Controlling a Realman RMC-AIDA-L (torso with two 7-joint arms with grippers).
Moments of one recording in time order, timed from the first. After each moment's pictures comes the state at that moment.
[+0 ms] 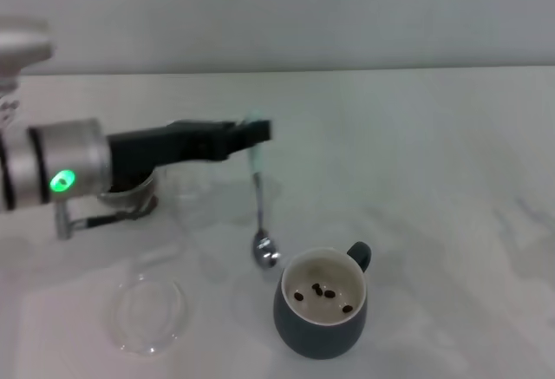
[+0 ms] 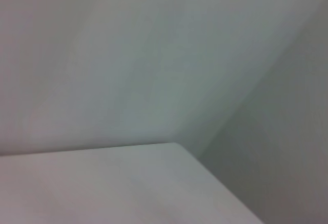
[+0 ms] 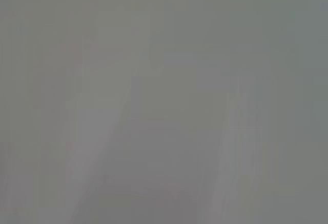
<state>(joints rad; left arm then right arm) -0.52 -2.06 1.33 0.84 1.51 1.20 -2.02 0.21 2.01 -0.67 0.07 -1.08 -1.93 0.06</state>
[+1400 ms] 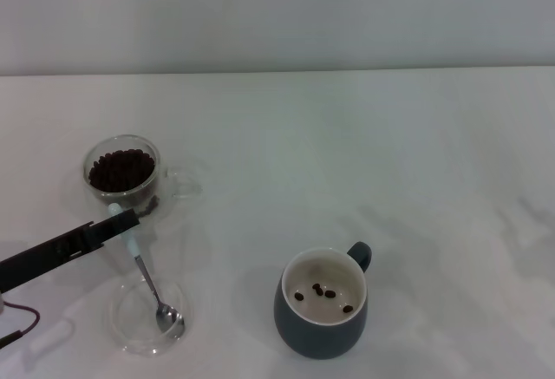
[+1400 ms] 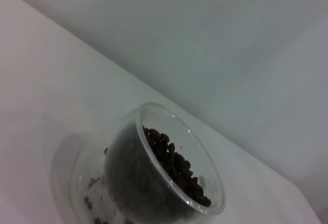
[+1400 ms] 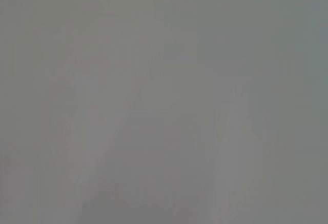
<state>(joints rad) -0.29 -2.07 1.06 0.61 1.54 1.18 -1.92 0.21 2.01 -0.66 0.07 -1.07 -1.96 0.07</state>
